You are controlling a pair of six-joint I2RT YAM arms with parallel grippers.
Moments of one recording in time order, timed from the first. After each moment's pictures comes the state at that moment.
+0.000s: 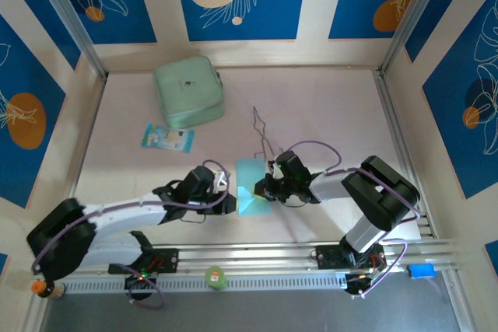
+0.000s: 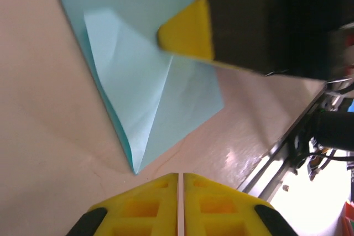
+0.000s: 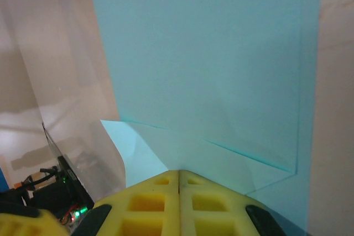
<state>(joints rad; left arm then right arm) -0.87 1.16 0.43 -0.04 0.34 -0.84 0.69 1.61 0.48 0.29 -0.53 1.02</state>
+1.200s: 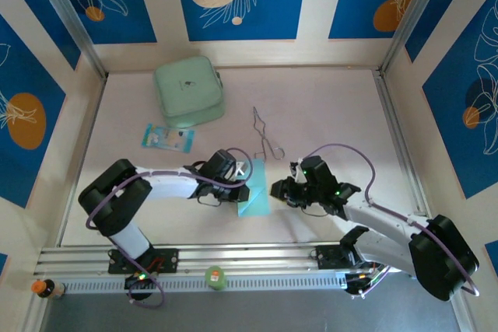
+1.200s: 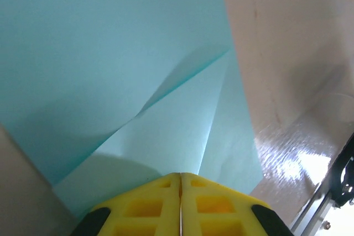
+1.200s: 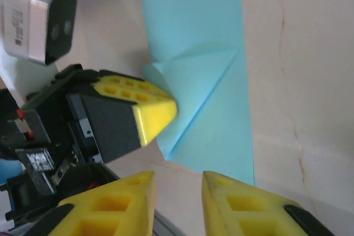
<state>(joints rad) -0.81 1.64 0.69 -0.03 0.44 -0.69 0.64 1.03 0.36 -0.11 -0.47 1.04</state>
